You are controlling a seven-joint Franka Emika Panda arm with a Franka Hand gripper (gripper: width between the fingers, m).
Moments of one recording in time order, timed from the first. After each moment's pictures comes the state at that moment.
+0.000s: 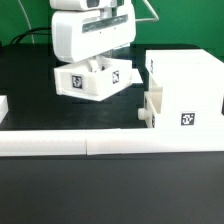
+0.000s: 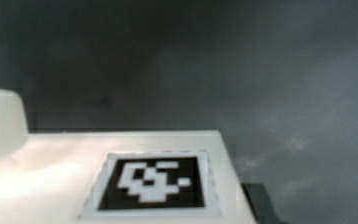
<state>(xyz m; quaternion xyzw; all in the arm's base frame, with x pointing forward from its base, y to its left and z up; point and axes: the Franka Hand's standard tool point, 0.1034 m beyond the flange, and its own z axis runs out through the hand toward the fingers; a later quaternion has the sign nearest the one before) 0.506 -0.024 0.063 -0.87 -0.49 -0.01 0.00</state>
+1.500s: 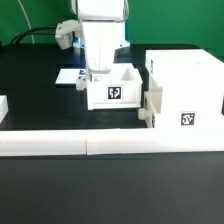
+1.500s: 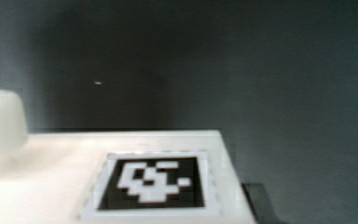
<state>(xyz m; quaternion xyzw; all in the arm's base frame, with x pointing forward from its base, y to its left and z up) 0.525 -0.035 0.055 -0.69 -0.72 0.02 0.00</state>
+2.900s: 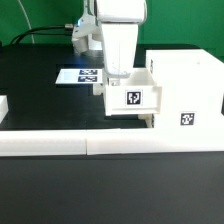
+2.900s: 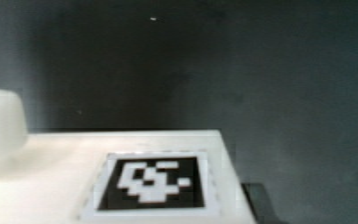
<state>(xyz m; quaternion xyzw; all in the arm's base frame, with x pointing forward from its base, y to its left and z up) 0.546 -0.005 0.056 -0.71 -0.71 0.01 -0.01</state>
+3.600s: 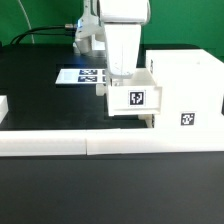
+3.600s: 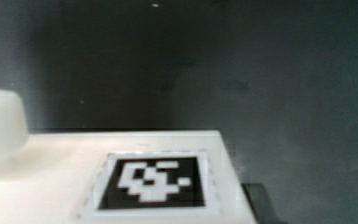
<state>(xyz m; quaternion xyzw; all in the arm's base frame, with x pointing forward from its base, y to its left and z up) 0.548 0.002 0.055 -0.71 -0.71 0.01 -0.01</state>
